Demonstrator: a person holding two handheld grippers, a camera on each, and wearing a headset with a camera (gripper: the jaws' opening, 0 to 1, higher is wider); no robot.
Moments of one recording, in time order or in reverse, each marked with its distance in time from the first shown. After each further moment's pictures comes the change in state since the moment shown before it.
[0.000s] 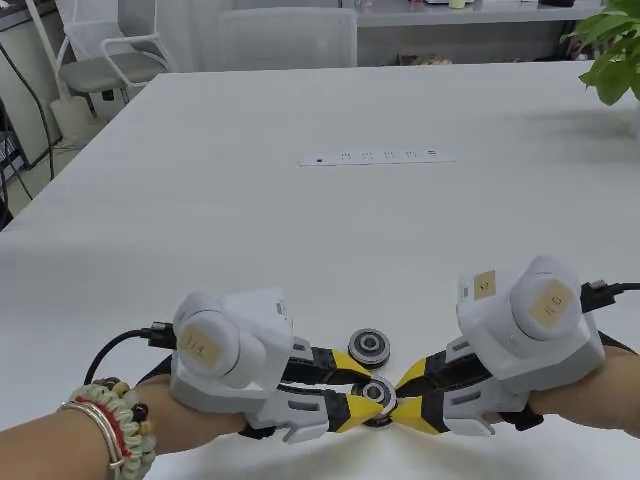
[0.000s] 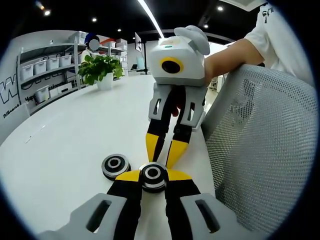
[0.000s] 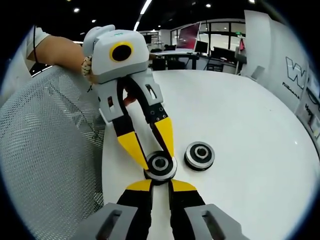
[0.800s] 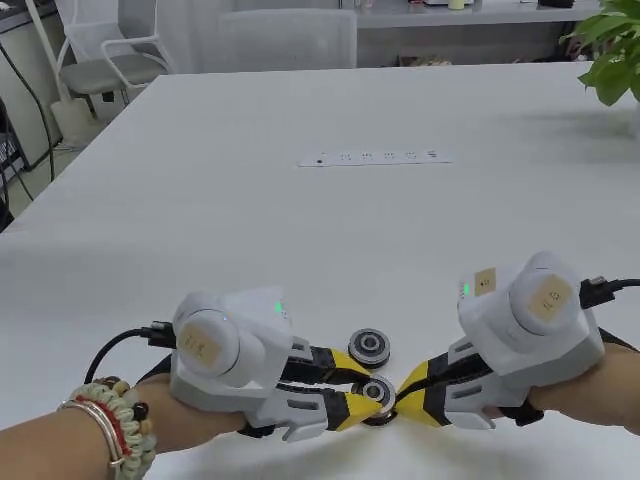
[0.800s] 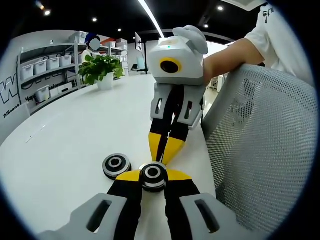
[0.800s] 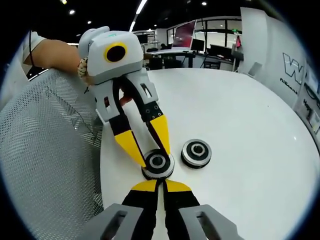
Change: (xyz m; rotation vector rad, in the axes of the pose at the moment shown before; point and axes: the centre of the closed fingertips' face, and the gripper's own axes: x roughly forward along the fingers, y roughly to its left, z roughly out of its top) left arm -0.001 0.000 0.000 0.000 0.002 0.005; right arm -0.002 -0.004 -0.002 0.033 0.007 -0.014
